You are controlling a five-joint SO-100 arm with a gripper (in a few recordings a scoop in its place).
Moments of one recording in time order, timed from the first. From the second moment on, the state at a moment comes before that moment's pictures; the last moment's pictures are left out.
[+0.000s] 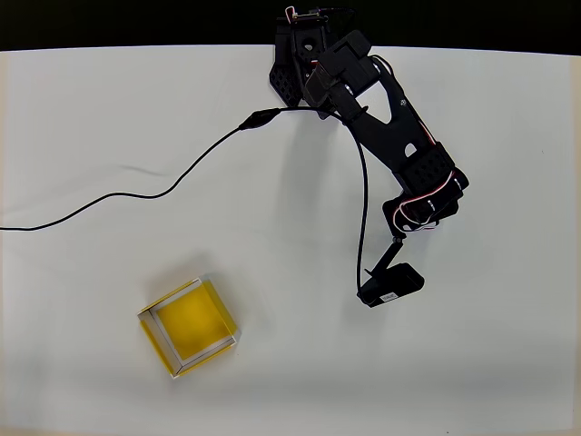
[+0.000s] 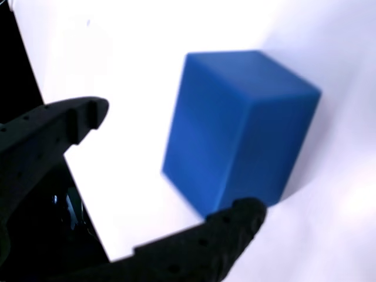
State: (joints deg) arm -32.9 86.0 97.4 73.7 -71.8
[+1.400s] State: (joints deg) arm -38.7 72.7 95.3 66.0 -62.3
